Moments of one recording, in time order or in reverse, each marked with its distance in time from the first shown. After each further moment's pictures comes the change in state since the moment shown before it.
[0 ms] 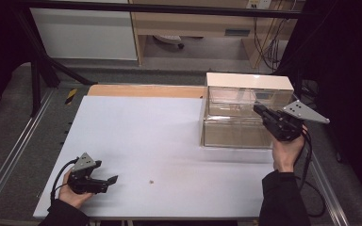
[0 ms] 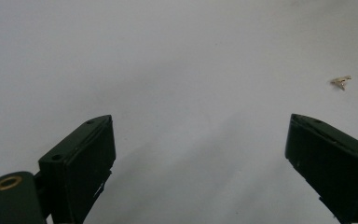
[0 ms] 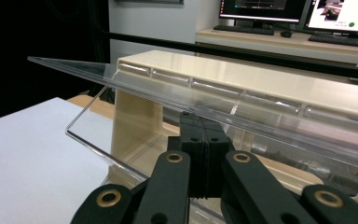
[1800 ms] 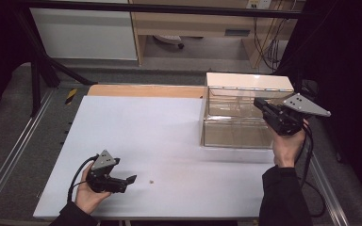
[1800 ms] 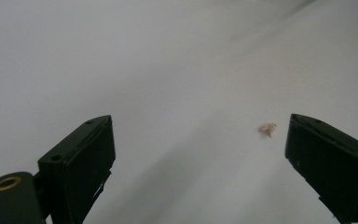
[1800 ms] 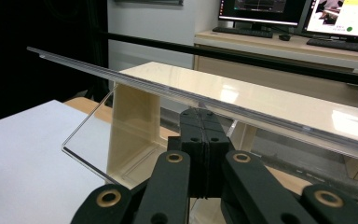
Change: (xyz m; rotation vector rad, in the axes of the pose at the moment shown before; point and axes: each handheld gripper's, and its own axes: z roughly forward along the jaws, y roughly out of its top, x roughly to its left) left arm -0.053 0.044 0.017 -0.005 -0.058 0.066; right arm -0.001 0.015 0.005 0.005 -0.005 -0.009
